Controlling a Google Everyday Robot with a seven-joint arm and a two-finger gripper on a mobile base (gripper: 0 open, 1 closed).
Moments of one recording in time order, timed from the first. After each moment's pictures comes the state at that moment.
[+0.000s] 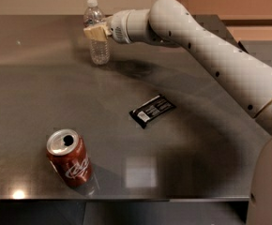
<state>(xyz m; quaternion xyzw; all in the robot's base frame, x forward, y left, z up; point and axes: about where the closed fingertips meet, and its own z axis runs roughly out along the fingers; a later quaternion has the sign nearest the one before) 0.746 0.120 0.950 -0.40 0.68 0.29 0.54</state>
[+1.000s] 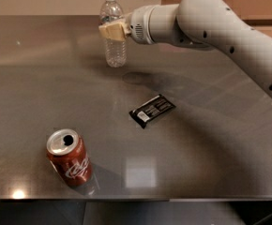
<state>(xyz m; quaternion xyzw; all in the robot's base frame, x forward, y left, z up) 0.684 0.058 0.983 -0.37 0.70 0.26 0.55</state>
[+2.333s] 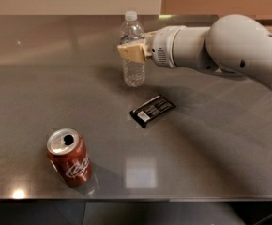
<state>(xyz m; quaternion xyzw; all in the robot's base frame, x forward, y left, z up) 0.616 0.001 0.962 -0.34 0.72 0.23 0.55</state>
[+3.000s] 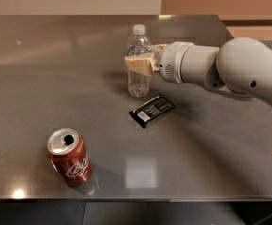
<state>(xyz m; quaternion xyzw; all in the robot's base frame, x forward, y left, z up) 0.600 -0.015 0.938 -0.33 0.72 0.24 0.56</state>
